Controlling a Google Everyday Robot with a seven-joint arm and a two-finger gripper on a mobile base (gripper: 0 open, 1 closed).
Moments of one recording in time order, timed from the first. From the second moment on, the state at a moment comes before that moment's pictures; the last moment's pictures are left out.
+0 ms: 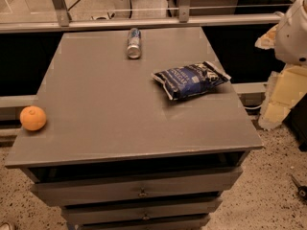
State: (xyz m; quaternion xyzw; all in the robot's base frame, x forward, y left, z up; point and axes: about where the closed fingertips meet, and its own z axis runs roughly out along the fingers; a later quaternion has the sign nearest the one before) arm 0.438 -0.217 0.977 -0.60 0.78 -0.03 0.16
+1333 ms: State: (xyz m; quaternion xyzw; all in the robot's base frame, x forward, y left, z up) arm 0.594 -0.105 0.920 -0.63 0.73 0.00 0.27
